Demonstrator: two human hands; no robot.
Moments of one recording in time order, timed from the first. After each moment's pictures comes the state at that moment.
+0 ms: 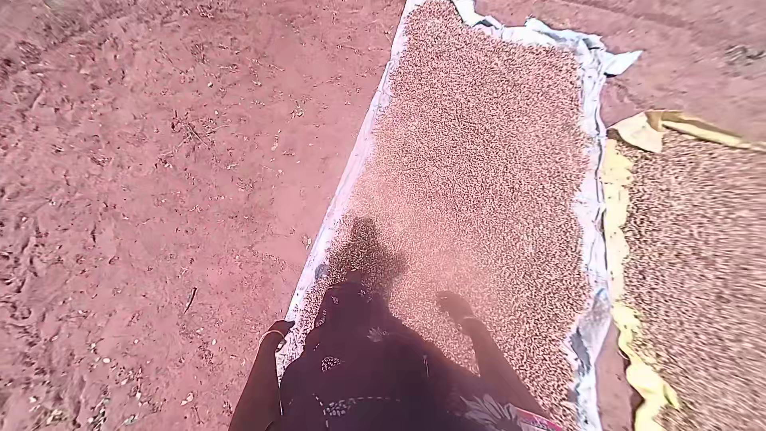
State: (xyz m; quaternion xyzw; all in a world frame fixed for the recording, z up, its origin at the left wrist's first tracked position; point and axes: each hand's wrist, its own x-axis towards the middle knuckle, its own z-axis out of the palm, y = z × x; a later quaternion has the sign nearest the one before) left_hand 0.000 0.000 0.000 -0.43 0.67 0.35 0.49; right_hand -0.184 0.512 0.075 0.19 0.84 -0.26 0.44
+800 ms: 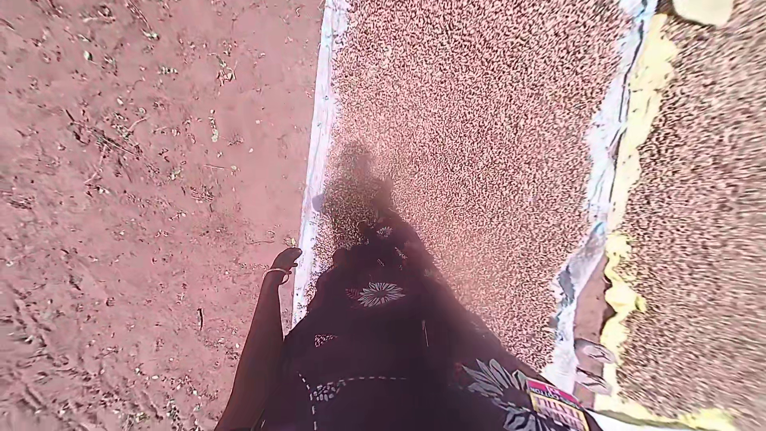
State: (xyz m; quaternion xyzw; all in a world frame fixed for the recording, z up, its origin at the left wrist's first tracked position) left_hand -0.439 0.039 0.034 -0.39 0.67 0.42 0.47; right_hand -0.311 0.559 0.103 0.34 0.71 -0.22 0.57
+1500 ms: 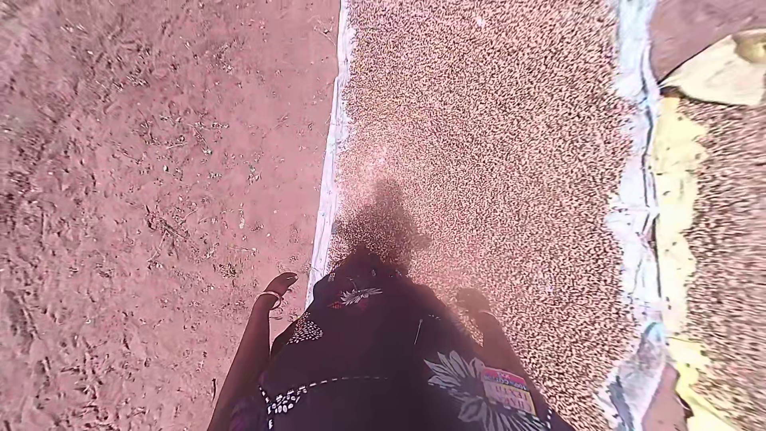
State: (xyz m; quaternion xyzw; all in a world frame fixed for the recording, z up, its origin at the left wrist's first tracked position) left_hand -0.782 0.137 0.119 -0.36 0.73 0.34 0.47; right_hand -0.727 0.709 0.017 0.41 0.72 -0.40 0.39
